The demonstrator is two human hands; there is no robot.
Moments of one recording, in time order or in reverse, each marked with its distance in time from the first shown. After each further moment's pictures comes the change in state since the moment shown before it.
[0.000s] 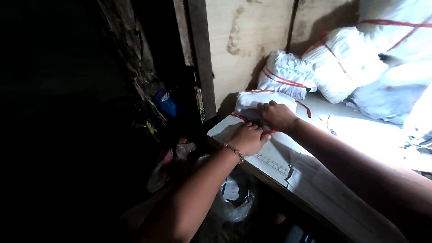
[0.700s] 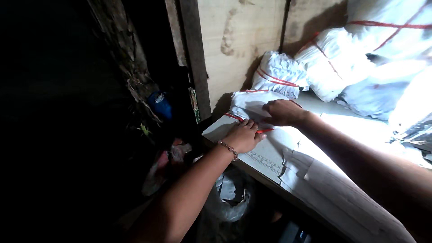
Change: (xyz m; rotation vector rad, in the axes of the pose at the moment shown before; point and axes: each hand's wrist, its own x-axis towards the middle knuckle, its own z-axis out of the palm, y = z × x) left_hand -0.001 0.004 -0.007 0.039 -0.058 -0.017; right_hand 0.000 0.040 -0.018 0.141 -0.359 0.092
